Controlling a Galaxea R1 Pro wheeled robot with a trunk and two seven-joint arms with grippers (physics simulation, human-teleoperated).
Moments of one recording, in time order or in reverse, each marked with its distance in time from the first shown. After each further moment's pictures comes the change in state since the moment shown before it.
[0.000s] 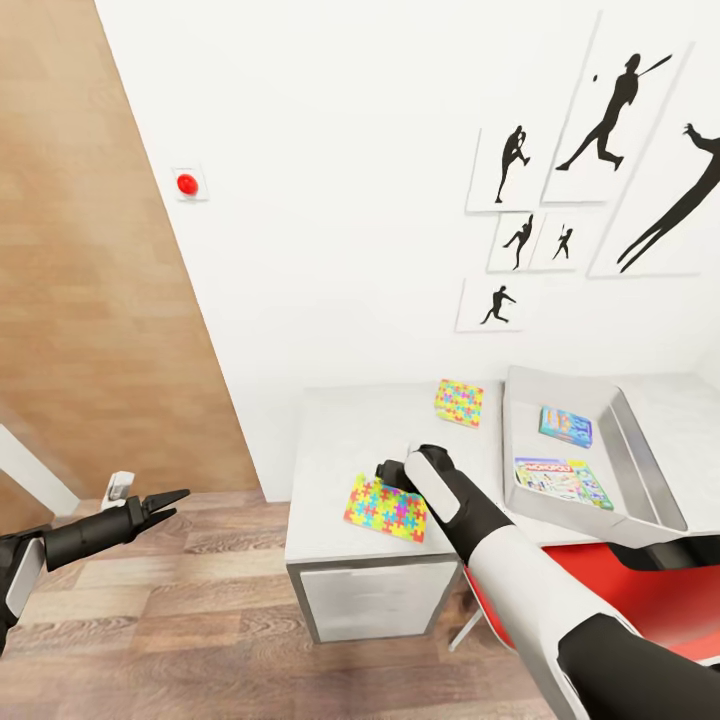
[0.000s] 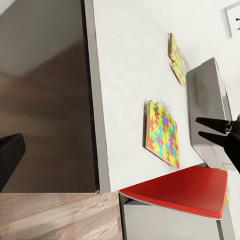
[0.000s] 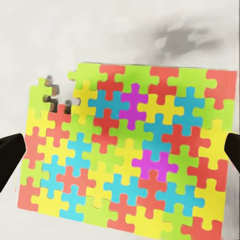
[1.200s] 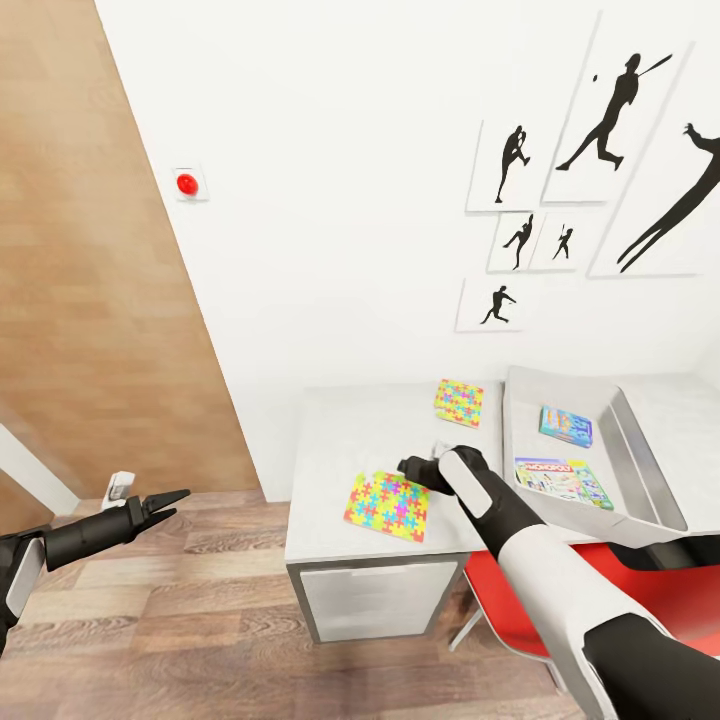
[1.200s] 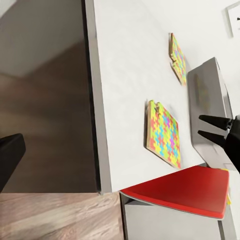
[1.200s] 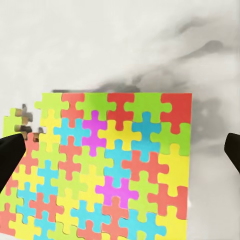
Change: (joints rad) left arm 0.000 -0.001 0.000 0.000 -0.002 -0.004 0.002; right arm 0.001 -0.093 -0.083 0.028 -0.001 -0.007 0.162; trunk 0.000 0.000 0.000
